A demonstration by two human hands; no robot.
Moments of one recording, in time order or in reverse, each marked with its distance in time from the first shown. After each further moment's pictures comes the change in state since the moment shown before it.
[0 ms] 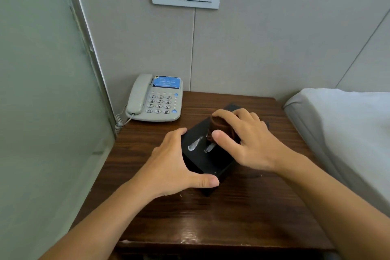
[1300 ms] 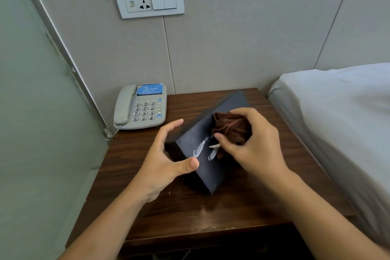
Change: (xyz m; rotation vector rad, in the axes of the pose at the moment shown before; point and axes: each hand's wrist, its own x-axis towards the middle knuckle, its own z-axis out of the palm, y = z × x) left_hand 0.000 0.010 0.026 -0.690 0.087 0.268; right_hand -0.059 0.015 0.012 0.348 0.641 0.140
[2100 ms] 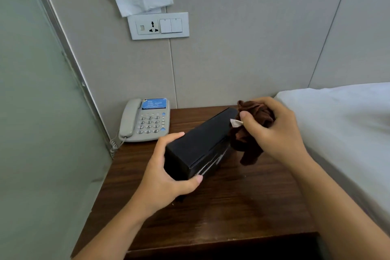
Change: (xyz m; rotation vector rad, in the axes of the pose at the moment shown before) left_hand -0.018 0.020 -0.004 0.276 0.043 0.209; right_hand 0.047 -0.010 -0.042 0.155 0.060 -0.021
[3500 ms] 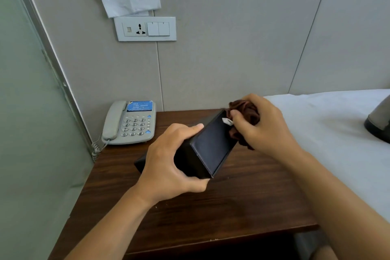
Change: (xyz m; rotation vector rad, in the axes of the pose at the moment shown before) left_hand 0.031 0.035 0.023 0.267 0.031 0.528; right_hand 0.015 -0.020 -0.026 -0.280 -0.111 0.025
